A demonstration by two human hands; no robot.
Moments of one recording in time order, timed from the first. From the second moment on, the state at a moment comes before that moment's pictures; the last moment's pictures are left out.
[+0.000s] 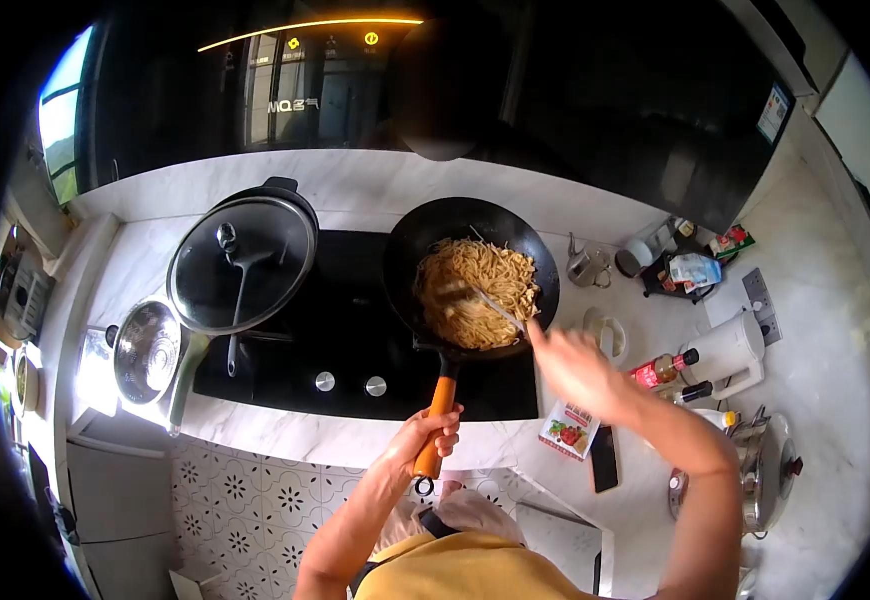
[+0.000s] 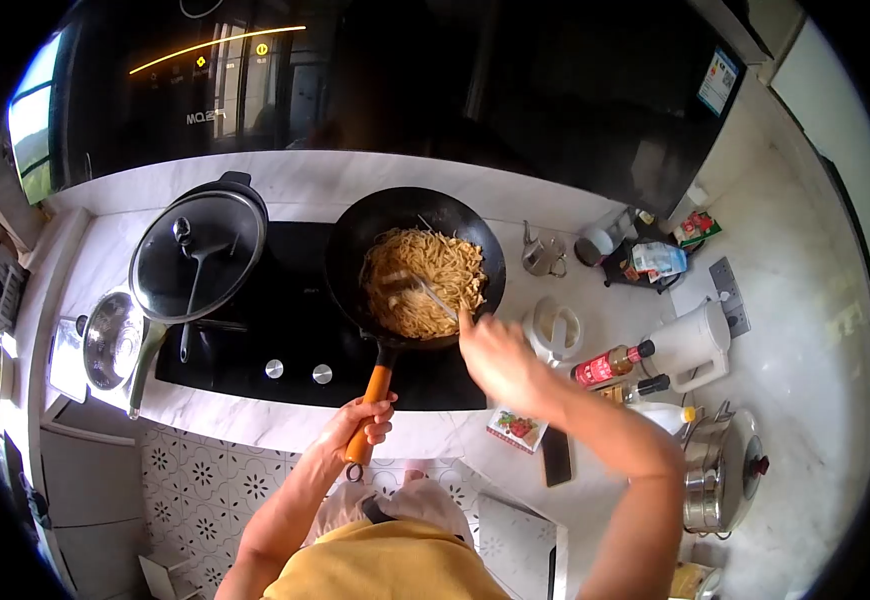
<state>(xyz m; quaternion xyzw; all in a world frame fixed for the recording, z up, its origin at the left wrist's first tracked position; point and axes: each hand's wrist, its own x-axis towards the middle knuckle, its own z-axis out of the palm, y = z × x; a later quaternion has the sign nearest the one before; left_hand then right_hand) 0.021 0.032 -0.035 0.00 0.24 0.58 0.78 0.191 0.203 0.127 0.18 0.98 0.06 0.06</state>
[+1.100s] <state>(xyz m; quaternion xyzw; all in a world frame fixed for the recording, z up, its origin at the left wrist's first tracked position) 0.024 0.033 -0.032 0.00 0.24 0.58 0.78 0.124 0.311 0.152 0.29 0.94 0.13 0.09</state>
